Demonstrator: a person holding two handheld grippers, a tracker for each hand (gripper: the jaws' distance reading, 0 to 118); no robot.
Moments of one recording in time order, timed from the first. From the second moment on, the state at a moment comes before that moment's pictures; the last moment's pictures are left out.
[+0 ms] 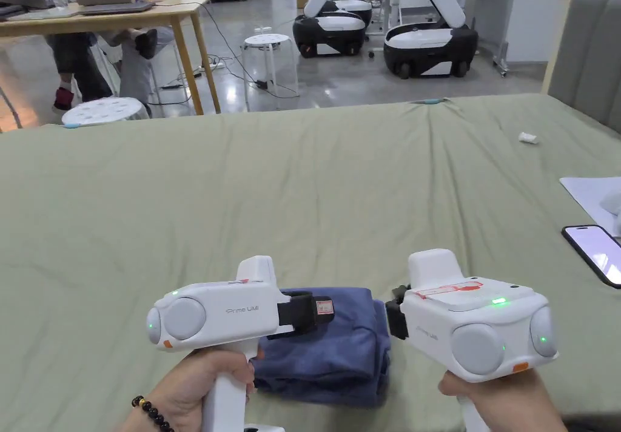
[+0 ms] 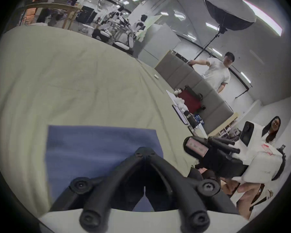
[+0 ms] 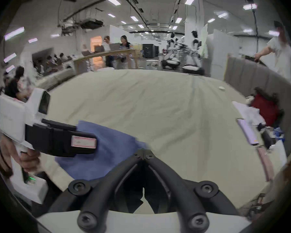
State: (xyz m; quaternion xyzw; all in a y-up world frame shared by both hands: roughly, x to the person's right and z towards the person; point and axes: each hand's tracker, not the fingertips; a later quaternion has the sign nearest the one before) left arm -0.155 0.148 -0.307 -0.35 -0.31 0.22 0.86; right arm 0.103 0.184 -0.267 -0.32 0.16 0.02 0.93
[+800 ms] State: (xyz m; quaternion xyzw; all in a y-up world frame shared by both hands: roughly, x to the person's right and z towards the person) left arm -0.223 0.124 -0.291 -0.35 -0.24 0.29 0.86; right arm 0.055 0.126 -0.299 -0.37 0.17 0.05 0.91
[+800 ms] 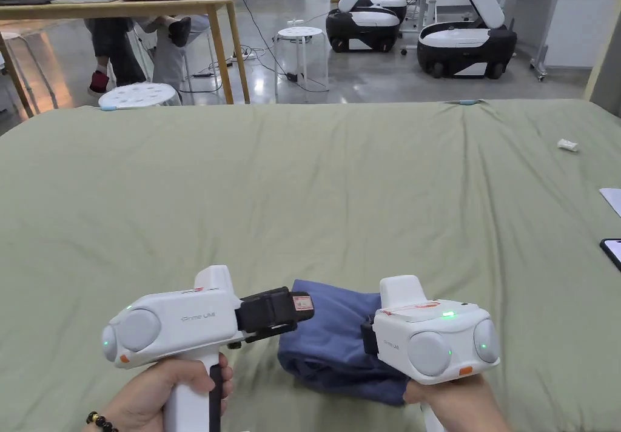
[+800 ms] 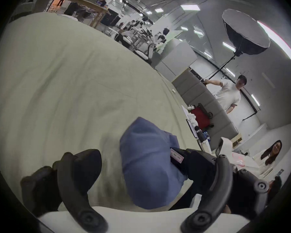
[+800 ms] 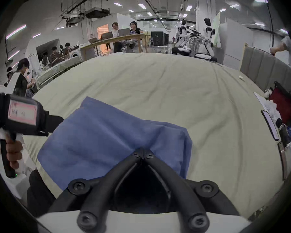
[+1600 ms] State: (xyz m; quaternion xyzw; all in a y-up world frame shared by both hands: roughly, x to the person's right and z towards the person) left arm -0.249 0.117 -0.304 -0.36 -0.25 0.26 0.86; right arm -0.004 0.147 -0.295 -0.35 0.19 0.07 0.91
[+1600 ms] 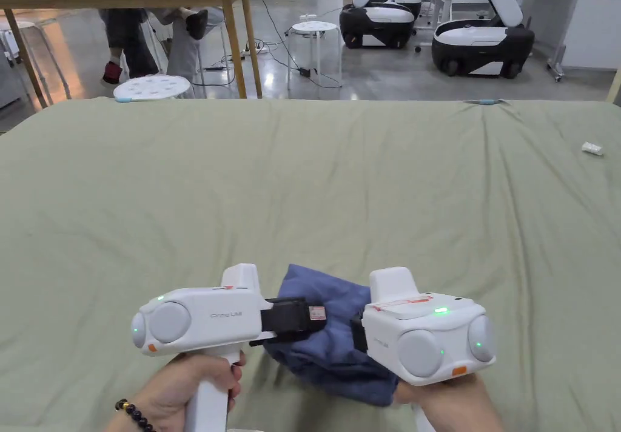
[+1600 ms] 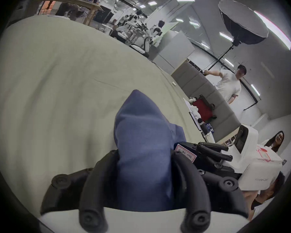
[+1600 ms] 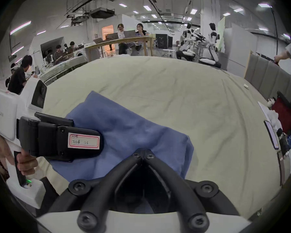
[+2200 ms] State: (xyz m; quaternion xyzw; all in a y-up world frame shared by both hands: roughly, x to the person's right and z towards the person) left arm -0.549 0.135 -0.272 -0.33 -0.12 0.26 0.90; right arm -0.236 0.174 -0.312 -0.28 0.30 0.12 0.90
